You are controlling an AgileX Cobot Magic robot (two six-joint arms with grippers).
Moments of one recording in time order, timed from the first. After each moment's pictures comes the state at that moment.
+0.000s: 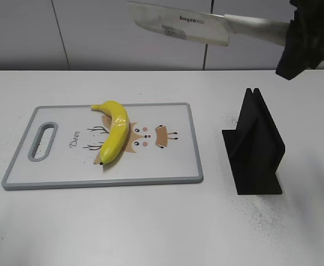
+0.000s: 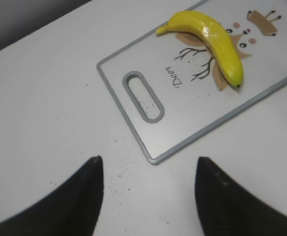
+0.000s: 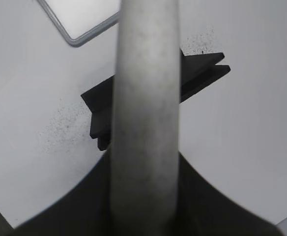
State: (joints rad) left arm -0.08 0.79 -0.83 -0.27 0.92 0.64; right arm 0.42 1.57 -1.48 0.00 1.23 -0.64
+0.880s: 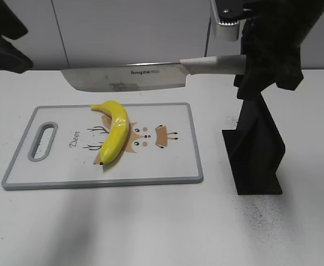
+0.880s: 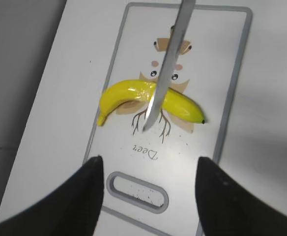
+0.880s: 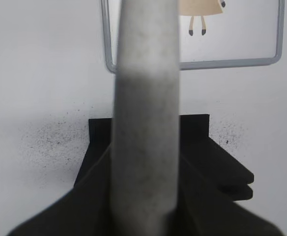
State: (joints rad) left arm -0.35 1.31 -1.25 -0.33 0.99 1.21; right arm 0.42 1.76 -1.55 0.17 1.22 -1.17
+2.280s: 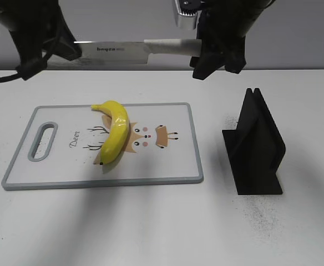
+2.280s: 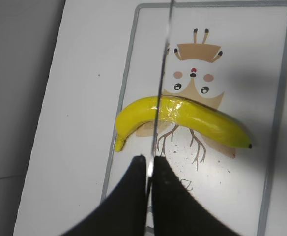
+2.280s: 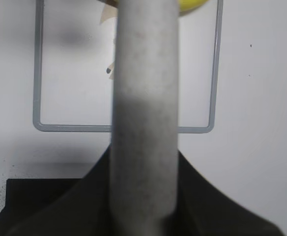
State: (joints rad) left arm -0.39 1.60 -1.39 -0.31 0.88 1.27; right arm 0.43 1.98 -1.80 0.28 1.13 -1.31
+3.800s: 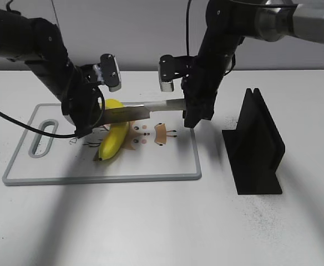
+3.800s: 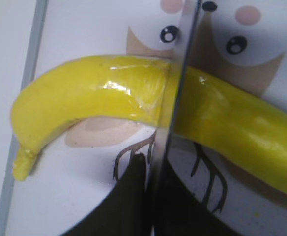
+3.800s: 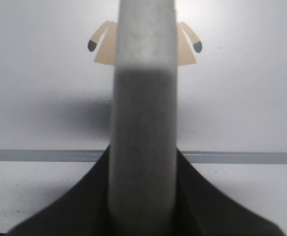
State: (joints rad) left arm -0.34 2.11 -1.42 -0.32 0.67 1.29; right arm 0.42 2.39 -2.00 0.25 1.17 -1.24
